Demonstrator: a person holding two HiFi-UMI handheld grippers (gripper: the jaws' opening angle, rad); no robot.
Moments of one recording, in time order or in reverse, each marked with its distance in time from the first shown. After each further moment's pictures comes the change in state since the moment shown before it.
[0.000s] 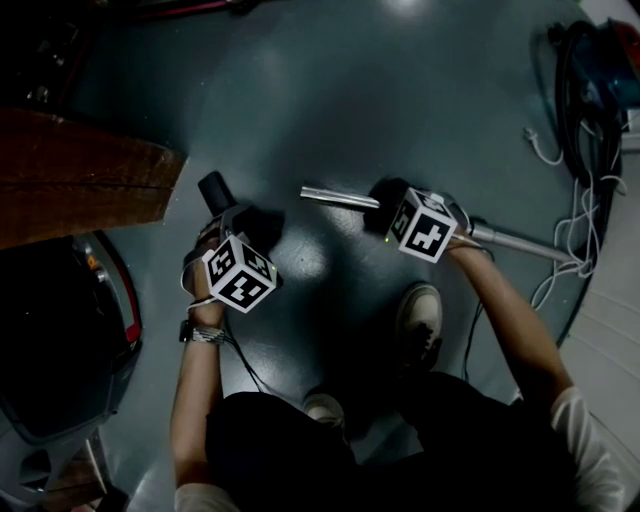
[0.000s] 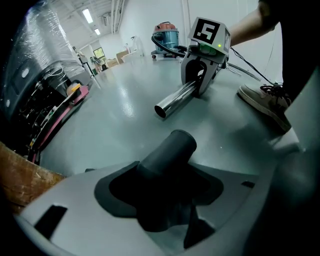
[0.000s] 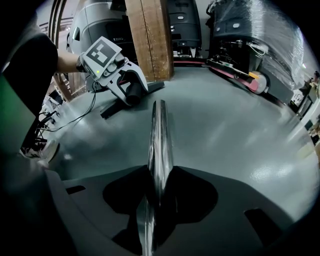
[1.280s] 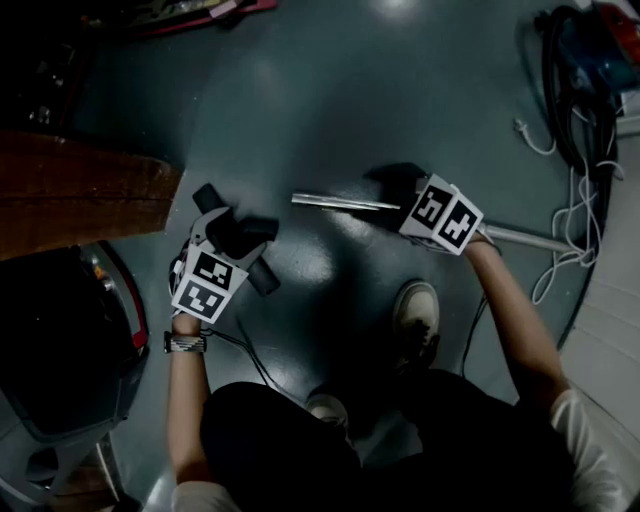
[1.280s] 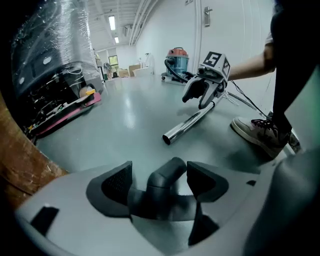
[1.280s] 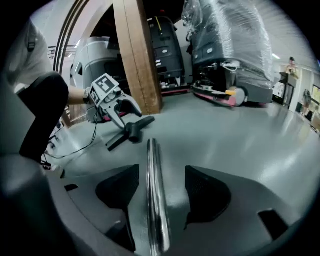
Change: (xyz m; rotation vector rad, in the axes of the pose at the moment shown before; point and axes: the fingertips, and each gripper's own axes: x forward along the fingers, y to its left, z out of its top) left arm -0.051 0.018 0.024 -0.154 -0.210 -0.060; right arm -0.063 -0.020 0.035 0.111 -0.322 -0.016
